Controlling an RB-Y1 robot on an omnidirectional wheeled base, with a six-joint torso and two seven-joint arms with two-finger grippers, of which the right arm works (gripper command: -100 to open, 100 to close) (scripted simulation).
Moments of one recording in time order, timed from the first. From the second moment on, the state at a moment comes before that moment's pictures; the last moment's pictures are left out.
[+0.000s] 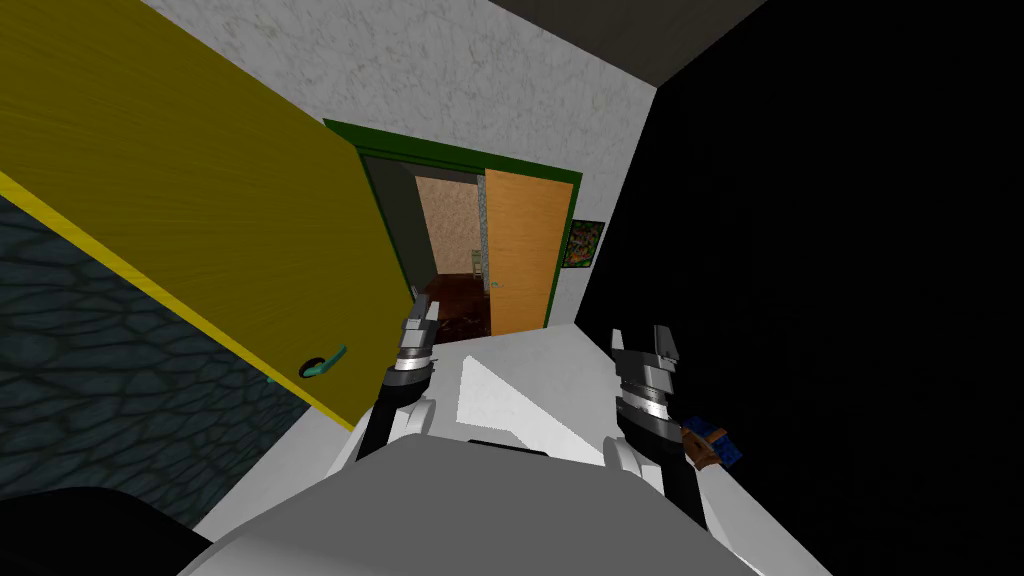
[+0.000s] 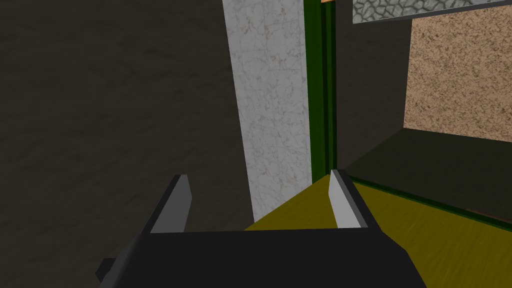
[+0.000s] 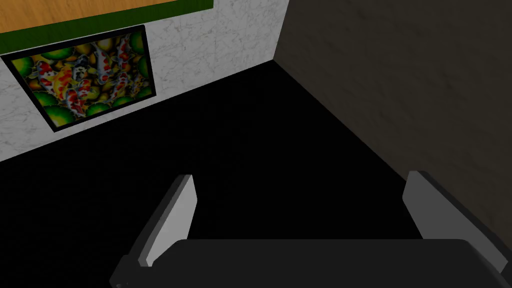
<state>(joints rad) 0.53 0.04 -0.03 -2.22 -0.04 -0.57 -0.11</state>
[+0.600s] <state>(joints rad) 0.48 0.01 -0.03 -2.11 -0.06 -0.58 -0.09</state>
